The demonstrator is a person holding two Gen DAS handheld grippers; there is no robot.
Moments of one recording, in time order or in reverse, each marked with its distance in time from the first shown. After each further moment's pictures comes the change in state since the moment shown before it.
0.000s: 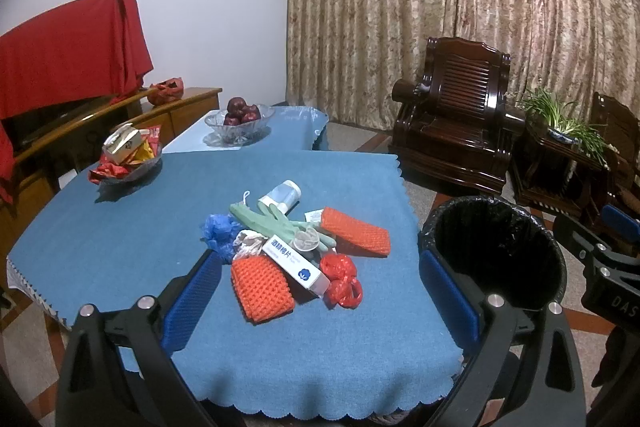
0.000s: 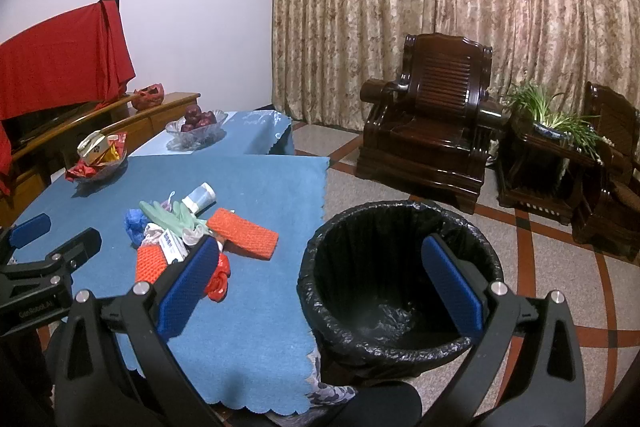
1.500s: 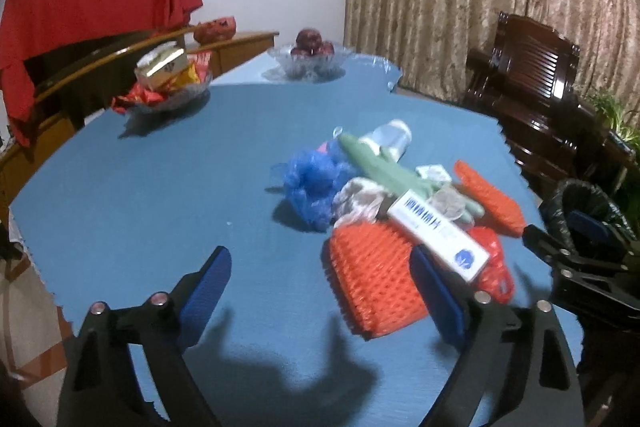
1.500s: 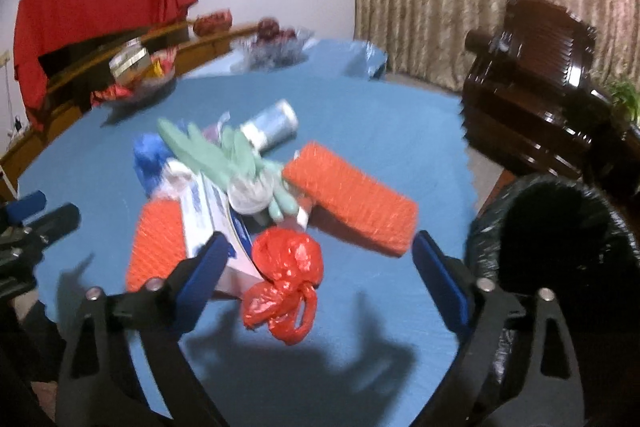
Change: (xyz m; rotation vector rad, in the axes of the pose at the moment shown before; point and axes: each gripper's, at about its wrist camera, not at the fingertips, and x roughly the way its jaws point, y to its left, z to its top) left arm 0.138 0.136 -0.050 -0.122 0.150 0.142; right arm 0.214 0.121 -0.052 -0.142 0.225 0.263
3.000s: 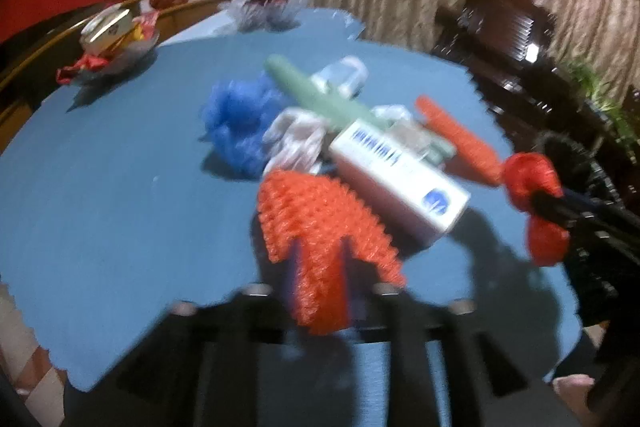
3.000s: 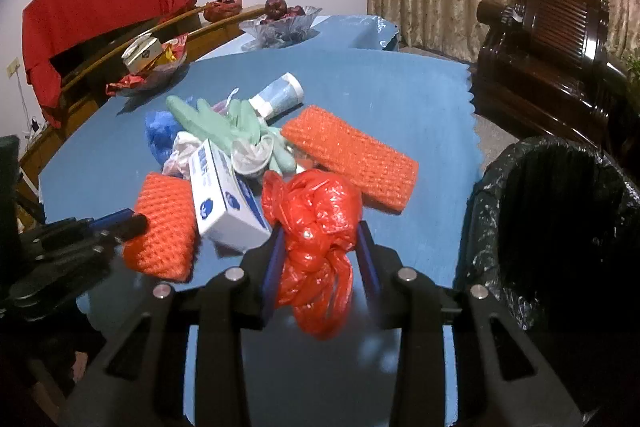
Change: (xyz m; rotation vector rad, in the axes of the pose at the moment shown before) left arm 0.049 -0.033 -0.023 0.042 0.162 -0.105; right arm -0.021 -0.024 -0.019 0.030 0.064 0.087
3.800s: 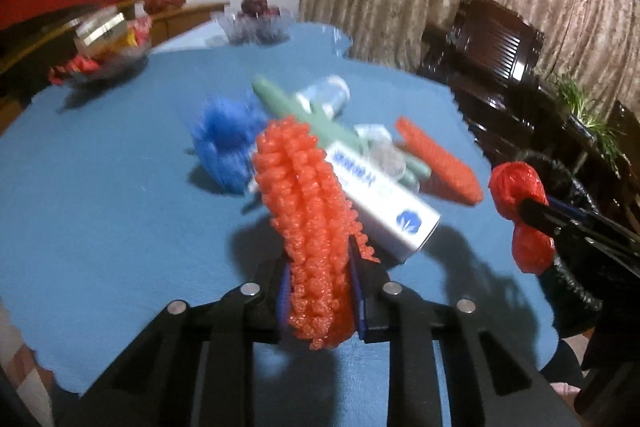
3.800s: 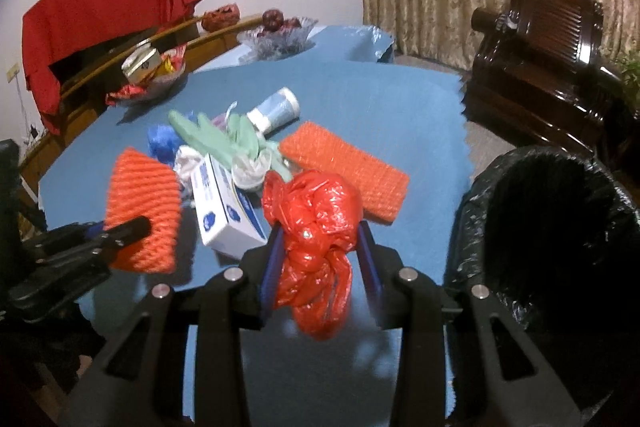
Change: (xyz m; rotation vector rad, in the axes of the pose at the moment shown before) left arm -0.028 0.000 0.003 -0.018 -0.089 -0.090; right arm -0.019 -0.002 0.006 0.015 -0.050 -0.013
